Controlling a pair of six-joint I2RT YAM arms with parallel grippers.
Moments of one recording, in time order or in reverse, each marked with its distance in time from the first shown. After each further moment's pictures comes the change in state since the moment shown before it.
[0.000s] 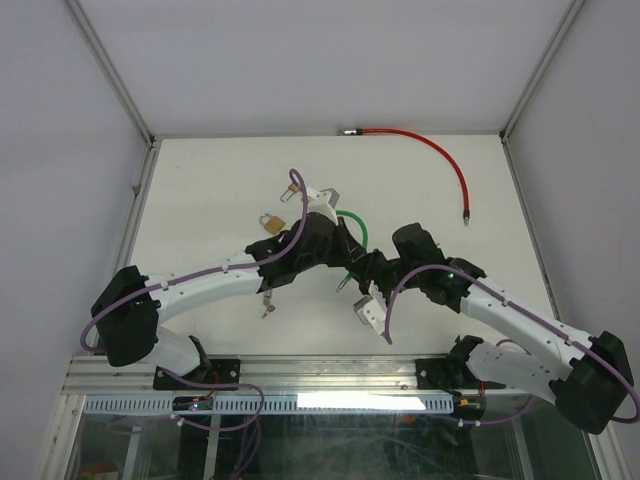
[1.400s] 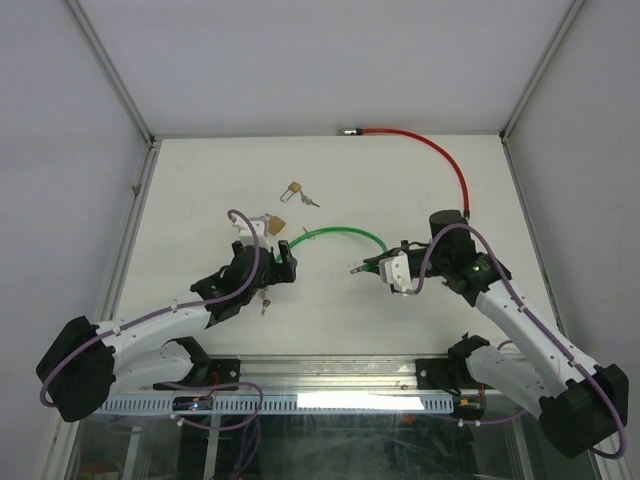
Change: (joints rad) left arm 0.195 -0.420 -0.548 0.074 -0.280 0.317; right arm -0.286 -0.087 0.003 -0.028 -0.369 0.444
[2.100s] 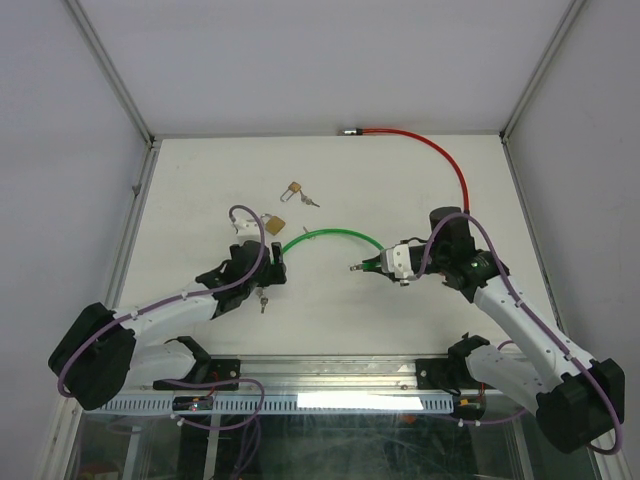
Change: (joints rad) left arm 0.112 0.137 0.000 -0.064 0.059 0.000; right arm -0.031 0.034 0.008 0.035 -0.066 0.156
